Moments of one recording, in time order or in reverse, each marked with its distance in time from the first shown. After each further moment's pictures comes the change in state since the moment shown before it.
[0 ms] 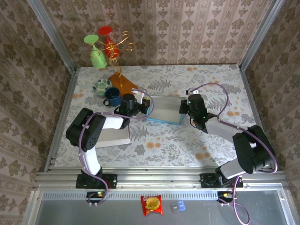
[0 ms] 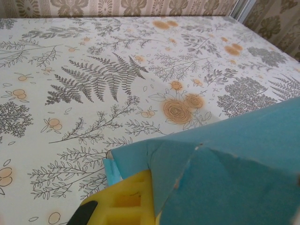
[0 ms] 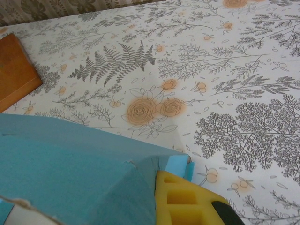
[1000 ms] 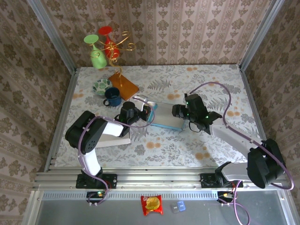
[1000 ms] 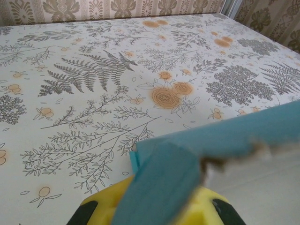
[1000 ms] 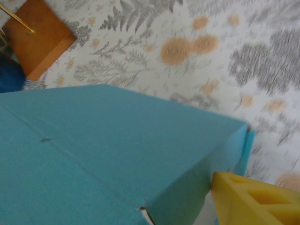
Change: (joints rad) left arm -0.059 -0.032 -0.131 0.130 -0.065 0.061; right arm 0.087 -0.177 0.115 -0.491 -0.105 0.221
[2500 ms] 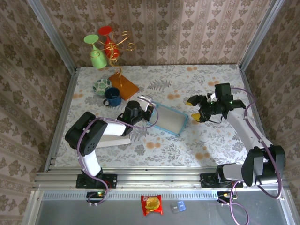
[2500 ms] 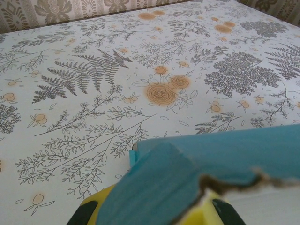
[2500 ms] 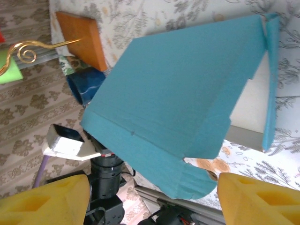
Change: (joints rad) left arm -0.053 -0.018 0.052 -0.115 -0.074 0.071; right arm -0.446 0.017 0.172 -0.407 -0.758 0.472
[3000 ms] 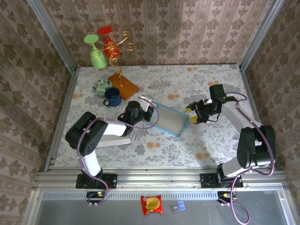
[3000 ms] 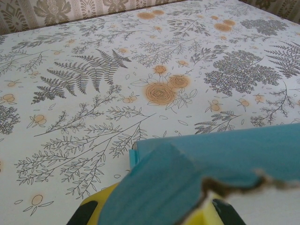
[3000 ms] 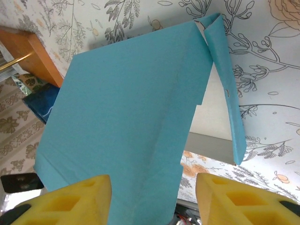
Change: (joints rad) left arm -0.007 0.000 0.000 -0.001 -0.010 0.007; right arm 0.009 0.208 0.015 -0.008 0.001 0.021
